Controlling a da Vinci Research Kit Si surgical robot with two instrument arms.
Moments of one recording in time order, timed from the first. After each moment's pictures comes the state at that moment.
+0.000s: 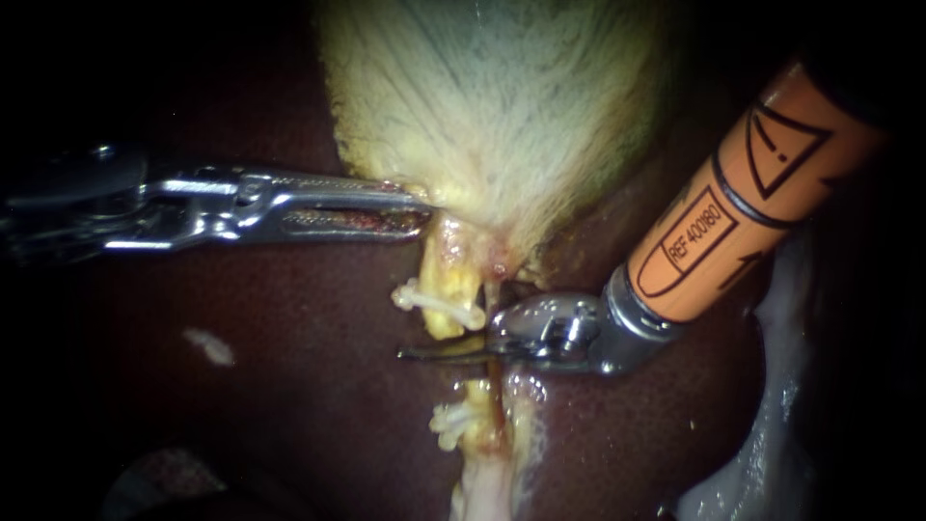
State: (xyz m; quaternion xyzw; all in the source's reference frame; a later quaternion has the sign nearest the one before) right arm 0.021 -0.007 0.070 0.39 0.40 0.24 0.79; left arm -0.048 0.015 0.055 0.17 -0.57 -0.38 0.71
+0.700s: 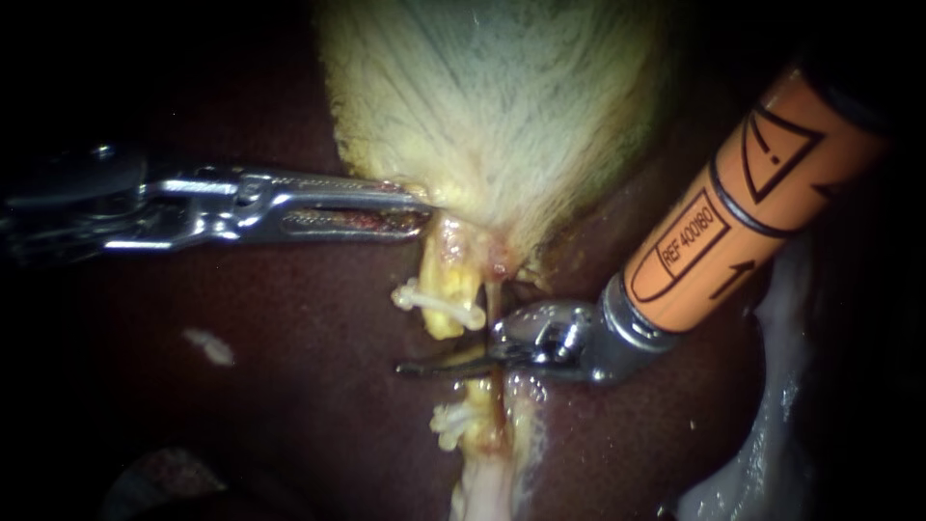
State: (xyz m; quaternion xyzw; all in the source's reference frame) right arm 0.022 -0.008 0.070 0.43 0.40 0.27 0.76; left arm -0.048 0.015 0.055 0.17 -0.57 -0.38 0.71
